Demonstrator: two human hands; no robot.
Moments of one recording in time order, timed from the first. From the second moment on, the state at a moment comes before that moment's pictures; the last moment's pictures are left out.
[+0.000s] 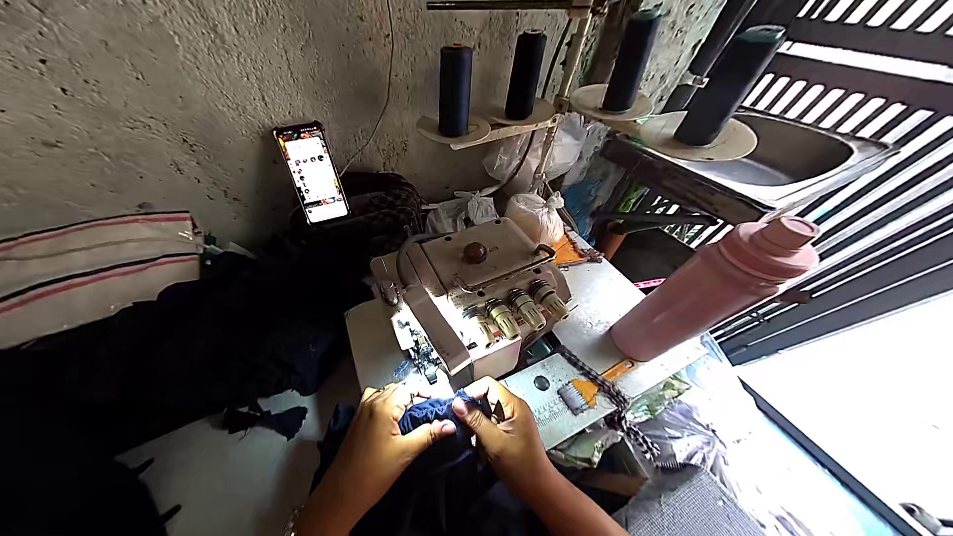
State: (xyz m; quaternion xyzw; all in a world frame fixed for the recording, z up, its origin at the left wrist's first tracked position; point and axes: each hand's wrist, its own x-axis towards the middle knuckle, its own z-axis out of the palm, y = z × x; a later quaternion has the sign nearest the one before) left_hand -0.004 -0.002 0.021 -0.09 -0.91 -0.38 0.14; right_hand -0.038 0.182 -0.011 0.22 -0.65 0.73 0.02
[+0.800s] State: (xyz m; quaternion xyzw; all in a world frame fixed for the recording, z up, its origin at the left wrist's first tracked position) left_hand -0.005 0.008 0.016 -0.03 -0.92 -0.33 0.21; right_hand -0.056 0.189 -0.003 0.22 -0.75 0.62 0.03
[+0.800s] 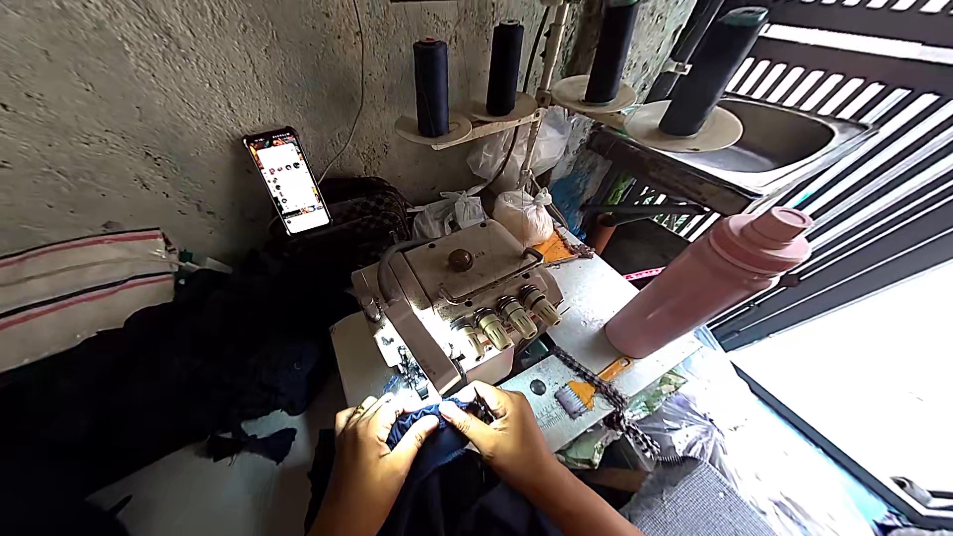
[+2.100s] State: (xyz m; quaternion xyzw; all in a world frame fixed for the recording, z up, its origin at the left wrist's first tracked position) left_hand -0.026 0.015 0.023 0.08 -0.97 -0.15 0.16; right_hand -0.071 0.172 0.001 0.20 -0.87 0.41 0.21
